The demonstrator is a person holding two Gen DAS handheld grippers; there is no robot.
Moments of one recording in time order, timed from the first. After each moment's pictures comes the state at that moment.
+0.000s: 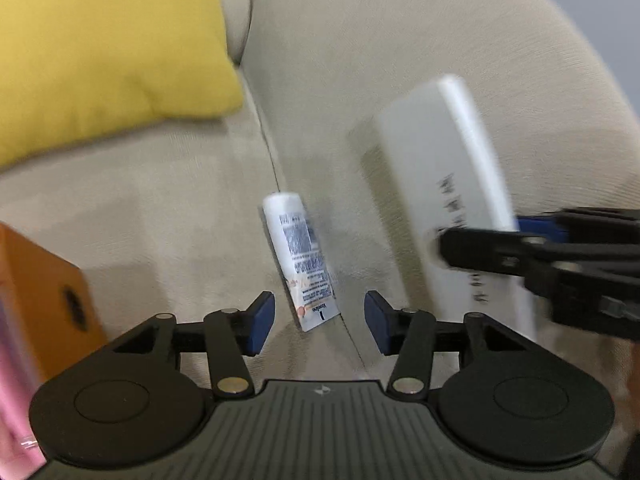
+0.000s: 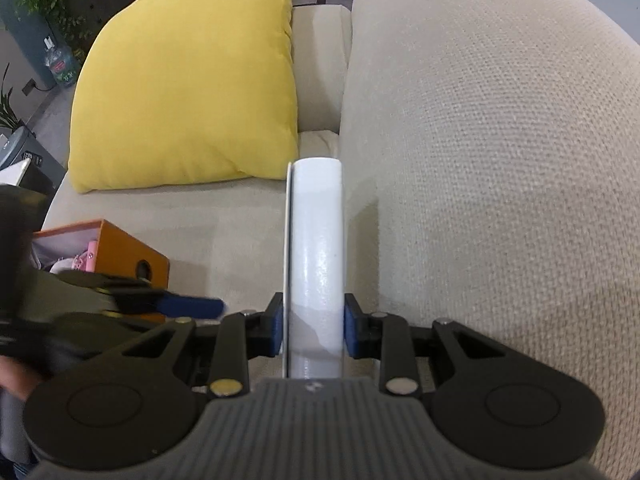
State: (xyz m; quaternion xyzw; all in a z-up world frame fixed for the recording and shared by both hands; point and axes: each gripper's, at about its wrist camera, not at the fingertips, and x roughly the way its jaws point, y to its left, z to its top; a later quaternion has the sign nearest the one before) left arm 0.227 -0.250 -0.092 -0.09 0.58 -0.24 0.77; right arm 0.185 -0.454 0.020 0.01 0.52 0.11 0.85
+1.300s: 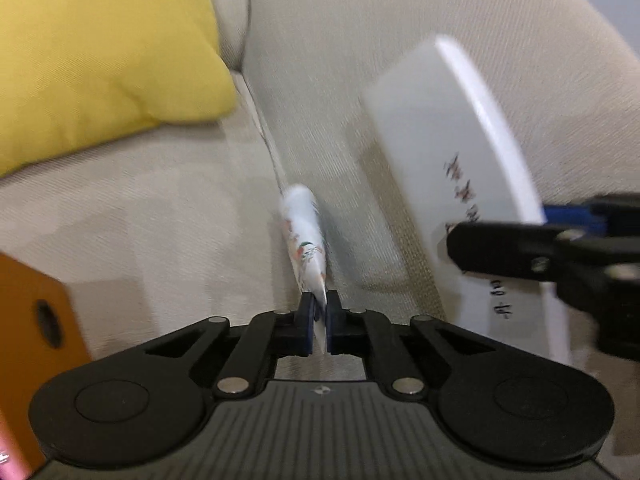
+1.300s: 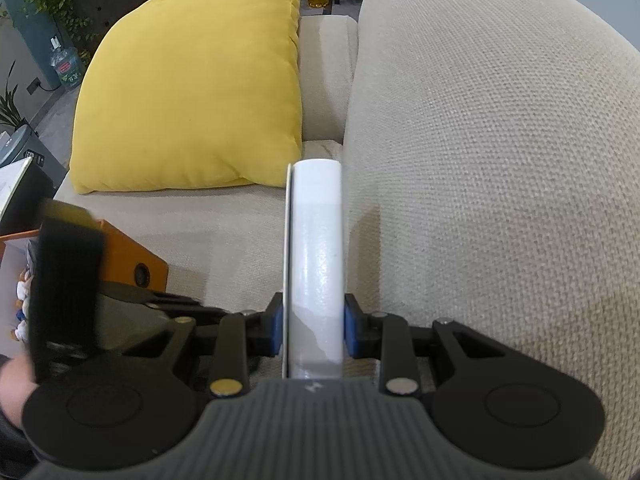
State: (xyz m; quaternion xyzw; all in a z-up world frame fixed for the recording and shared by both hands) left arm 0.209 -0.218 -0.089 -0.06 0.55 -0.23 0.80; right arm 0.188 -0.443 0.016 0.00 0.50 0.12 0.86
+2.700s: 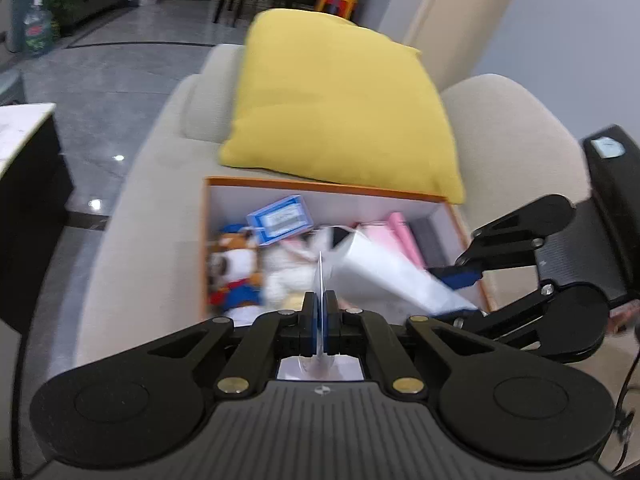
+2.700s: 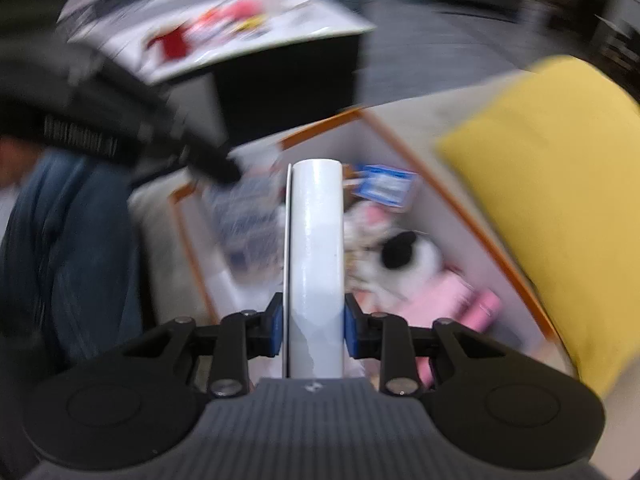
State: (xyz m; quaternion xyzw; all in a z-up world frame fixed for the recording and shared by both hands) left arm 0.033 0.066 0.037 -0.12 0.44 -0.05 0.89; right arm 0.053 -0.162 0.018 -0.32 0.40 0.53 0.68
